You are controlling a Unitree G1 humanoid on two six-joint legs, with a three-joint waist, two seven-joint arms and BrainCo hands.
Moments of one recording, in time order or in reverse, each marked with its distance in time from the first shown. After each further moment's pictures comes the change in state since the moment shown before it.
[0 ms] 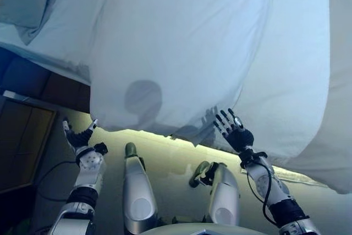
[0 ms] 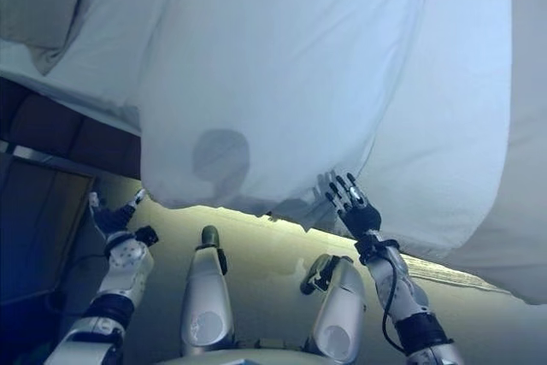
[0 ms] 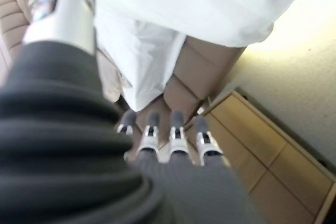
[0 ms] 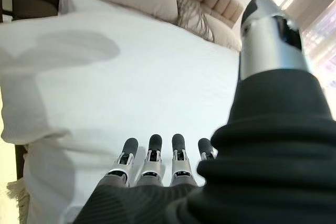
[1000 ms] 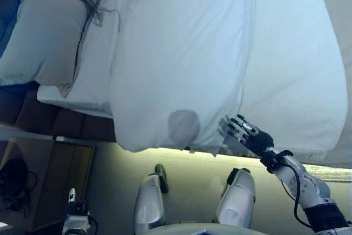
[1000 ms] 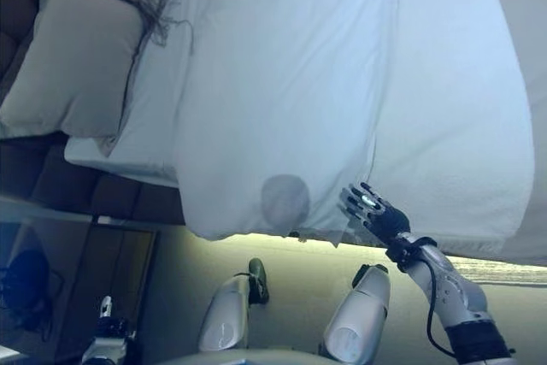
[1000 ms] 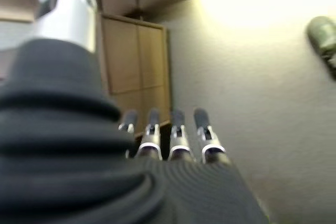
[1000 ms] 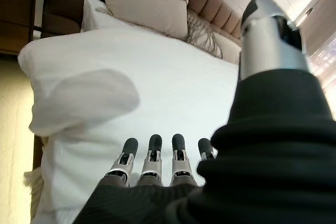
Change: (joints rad) left arm 0.208 -0.103 0.416 0.488 -0.936 0.170 -0.675; right arm 0.085 -0.200 -0.139 -0.210 -0.120 0.321 -0.024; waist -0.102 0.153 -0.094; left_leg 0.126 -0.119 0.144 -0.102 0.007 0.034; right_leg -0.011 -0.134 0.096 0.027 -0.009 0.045
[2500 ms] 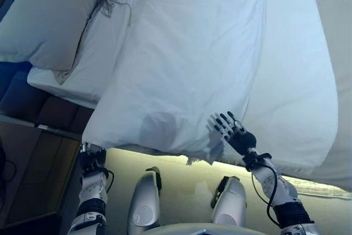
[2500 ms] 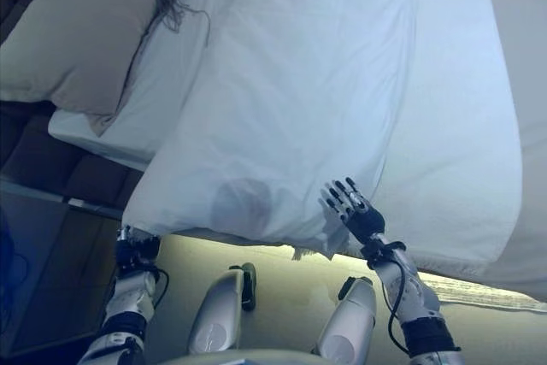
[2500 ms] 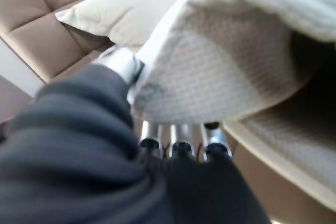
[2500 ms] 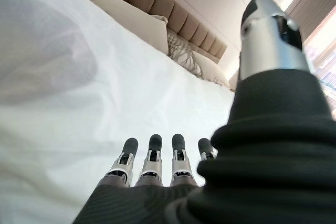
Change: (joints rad) left arm -0.107 -0.115 0.010 -0.394 -0.389 0.018 -0.200; right arm -0.040 0.196 -0.018 0.158 -0.052 -0.108 0.096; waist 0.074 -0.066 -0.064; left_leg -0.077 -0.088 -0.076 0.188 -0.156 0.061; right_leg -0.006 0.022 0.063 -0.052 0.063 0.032
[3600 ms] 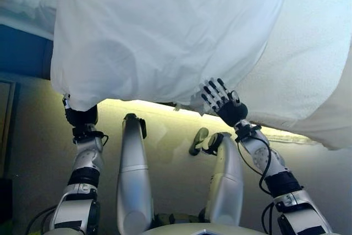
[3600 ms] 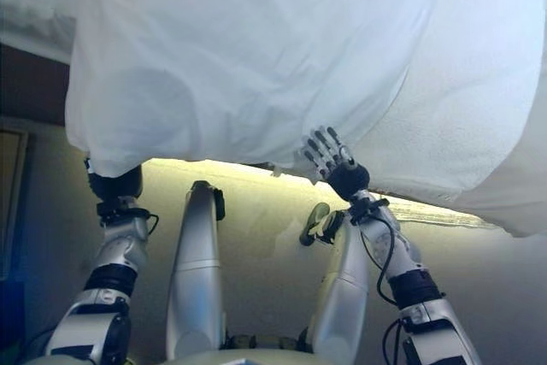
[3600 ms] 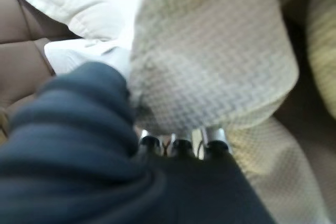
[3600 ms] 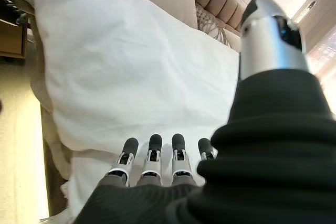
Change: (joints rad) left arm -0.186 0.147 -0.269 -0.136 -0.334 -0.096 -0.420; right arm -0.230 0.000 0.137 0.050 0.211 -0.079 0.065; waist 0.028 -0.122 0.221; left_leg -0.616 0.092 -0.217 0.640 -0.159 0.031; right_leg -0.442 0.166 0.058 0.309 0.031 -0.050
